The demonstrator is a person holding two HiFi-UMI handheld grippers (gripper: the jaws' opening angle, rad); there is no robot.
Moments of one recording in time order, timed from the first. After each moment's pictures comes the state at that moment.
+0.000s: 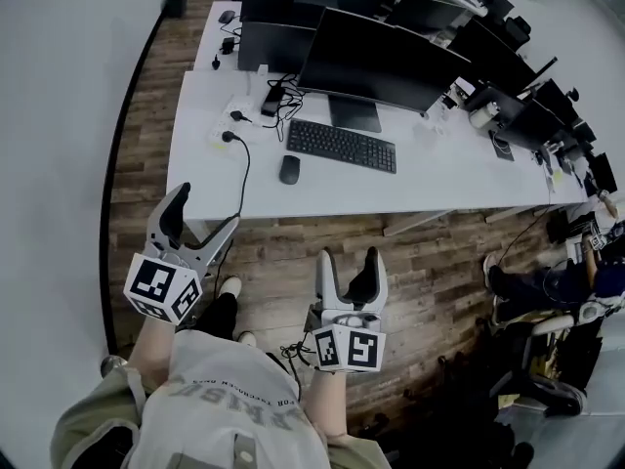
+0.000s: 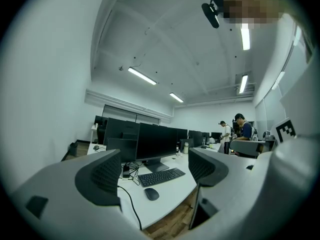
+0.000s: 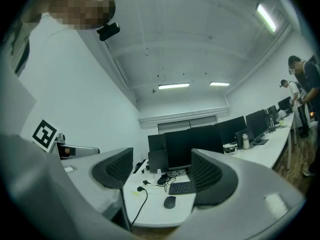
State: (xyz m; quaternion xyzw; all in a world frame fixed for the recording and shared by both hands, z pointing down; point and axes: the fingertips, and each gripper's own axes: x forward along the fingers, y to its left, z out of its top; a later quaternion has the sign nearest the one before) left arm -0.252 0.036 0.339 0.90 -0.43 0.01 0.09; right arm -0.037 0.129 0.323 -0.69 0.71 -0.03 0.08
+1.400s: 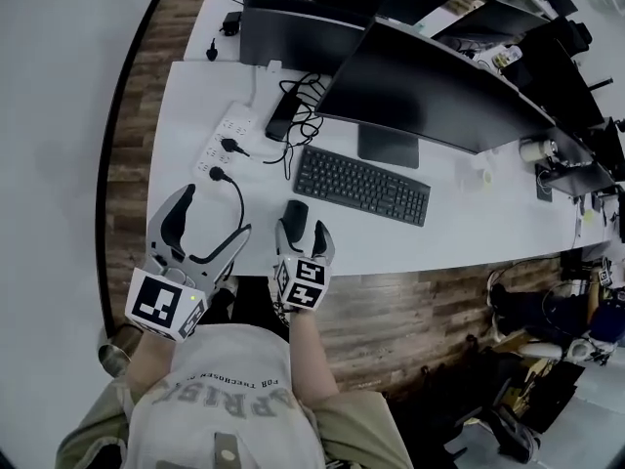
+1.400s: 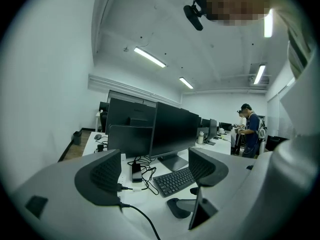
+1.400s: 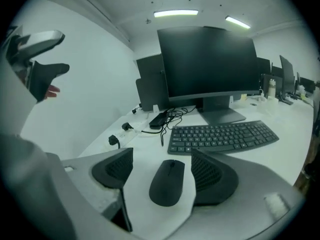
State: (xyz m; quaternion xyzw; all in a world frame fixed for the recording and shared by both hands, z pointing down) left arm -0.199 -0.196 0.400 0.88 -0.44 0.09 0.14; right arm -0.051 -0.181 0.616 -0.63 0.71 -0.28 -0.16
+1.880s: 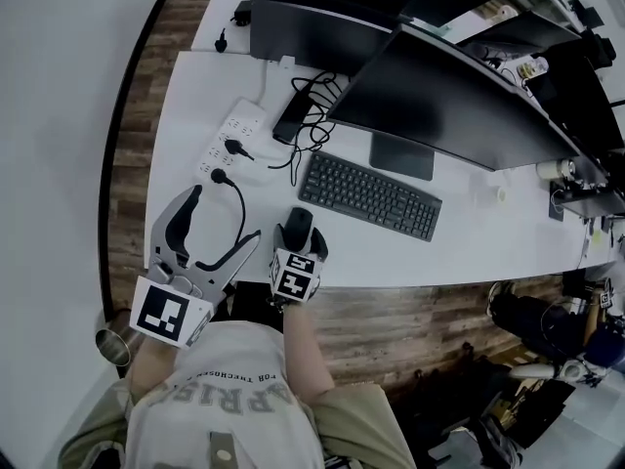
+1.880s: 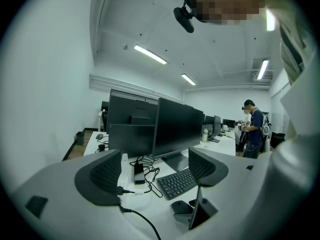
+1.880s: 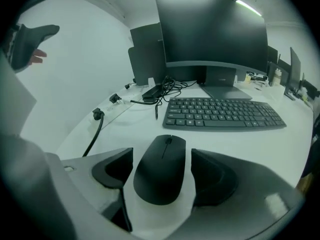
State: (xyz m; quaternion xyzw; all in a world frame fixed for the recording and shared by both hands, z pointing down) left arm -0.184 -0.223 0.411 0.87 -0.45 0.11 0.13; right arm -0.054 -0.186 0.699 -0.61 0.67 -0.34 -0.26
